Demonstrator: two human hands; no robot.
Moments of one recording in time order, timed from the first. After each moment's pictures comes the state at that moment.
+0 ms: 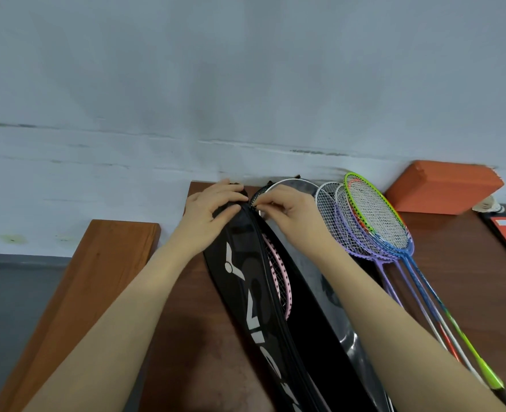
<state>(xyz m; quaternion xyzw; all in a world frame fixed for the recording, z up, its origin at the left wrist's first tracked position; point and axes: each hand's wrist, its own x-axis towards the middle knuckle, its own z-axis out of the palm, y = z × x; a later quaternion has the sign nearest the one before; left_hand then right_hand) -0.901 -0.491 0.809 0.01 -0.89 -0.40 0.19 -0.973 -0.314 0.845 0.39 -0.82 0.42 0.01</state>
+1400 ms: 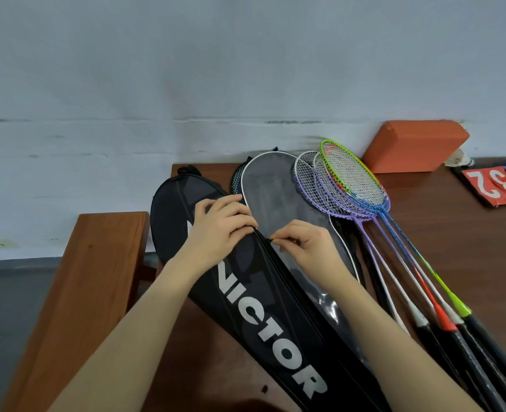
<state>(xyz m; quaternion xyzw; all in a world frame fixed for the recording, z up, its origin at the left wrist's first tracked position) -0.857 -0.426 0.785 -0.11 -0.95 -0.20 0.19 -0.893 -0.219 0.803 0.31 -0.85 0.42 -0.03</state>
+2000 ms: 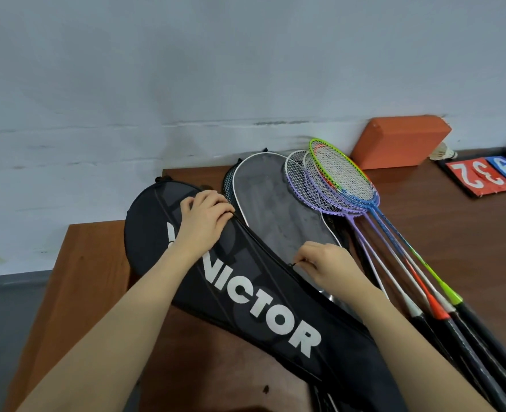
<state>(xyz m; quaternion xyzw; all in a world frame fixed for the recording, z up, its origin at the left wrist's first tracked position) -0.887 -0.444 0.759 -0.01 -0.97 -0.17 0.18 -0.889 -0.171 0.786 0.35 -0.92 0.19 -0.06</state>
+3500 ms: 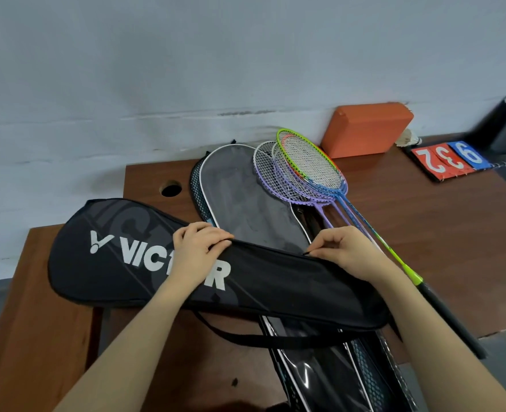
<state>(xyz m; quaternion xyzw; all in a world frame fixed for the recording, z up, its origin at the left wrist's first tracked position) -0.857 -0.371 0.730 0.01 -0.94 -0.30 0.15 -0.902 -0.095 0.825 0.15 -0.88 0.40 -0.22</state>
